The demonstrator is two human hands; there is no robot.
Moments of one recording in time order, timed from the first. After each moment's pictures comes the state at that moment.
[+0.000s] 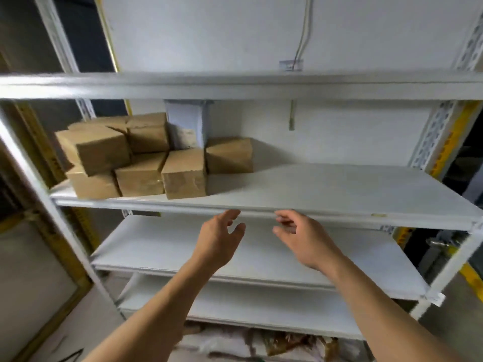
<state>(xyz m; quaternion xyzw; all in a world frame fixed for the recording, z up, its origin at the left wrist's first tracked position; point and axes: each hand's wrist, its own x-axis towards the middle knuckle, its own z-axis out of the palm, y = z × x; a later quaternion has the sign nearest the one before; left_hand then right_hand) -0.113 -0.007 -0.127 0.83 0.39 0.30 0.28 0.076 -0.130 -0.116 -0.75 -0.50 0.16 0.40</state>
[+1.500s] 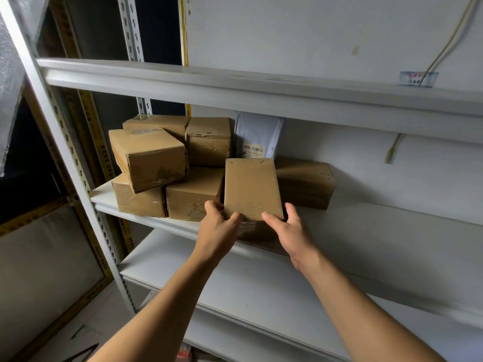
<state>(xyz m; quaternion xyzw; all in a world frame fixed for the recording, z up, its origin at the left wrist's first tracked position) -0.174 0.232 -0.116 0.63 0.51 0.41 0.41 -0.001 0.183 -0.123 -0.64 -0.44 0.35 0.53</state>
